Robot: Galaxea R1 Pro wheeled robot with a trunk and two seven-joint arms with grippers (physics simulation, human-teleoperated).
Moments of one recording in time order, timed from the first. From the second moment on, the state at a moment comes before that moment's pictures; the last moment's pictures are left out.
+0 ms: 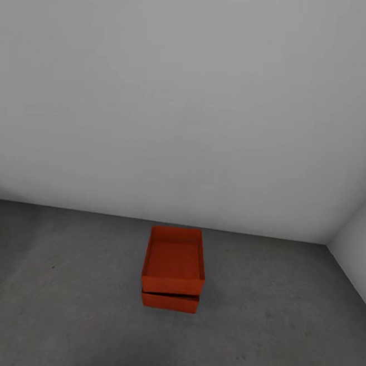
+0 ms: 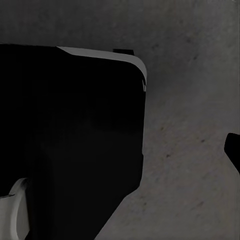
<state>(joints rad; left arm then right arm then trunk) -0.23 0.09 -0.09 -0.01 0.38 -0.10 0.00 -0.13 0.04 -0.10 0.03 0.17 -0.27 -0.11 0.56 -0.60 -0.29</state>
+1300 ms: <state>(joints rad) -0.23 0.09 -0.09 -0.01 0.38 -0.10 0.00 -0.13 0.03 -0.10 0.03 0.17 -0.28 -0.11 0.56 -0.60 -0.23</state>
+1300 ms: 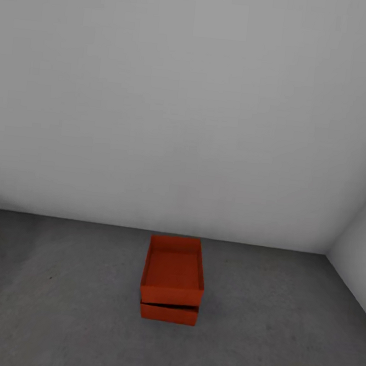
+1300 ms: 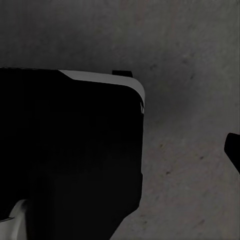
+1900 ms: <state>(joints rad) -0.23 0.09 -0.09 -0.01 0.38 -0.10 0.00 -0.13 0.03 -0.09 0.03 0.17 -0.27 -0.11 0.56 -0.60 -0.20</state>
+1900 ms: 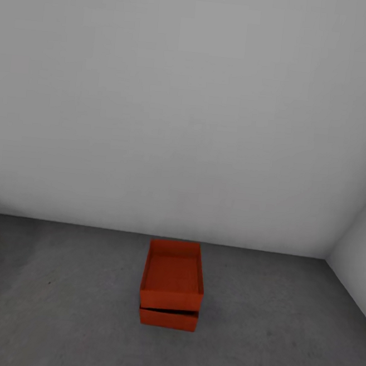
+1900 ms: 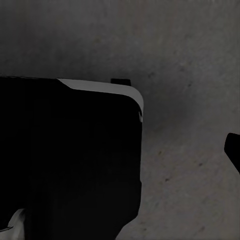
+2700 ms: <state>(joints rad) -0.23 0.09 -0.09 -0.01 0.38 -0.10 0.00 -0.13 0.03 -0.09 0.03 0.17 -0.27 -0.11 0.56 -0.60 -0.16</state>
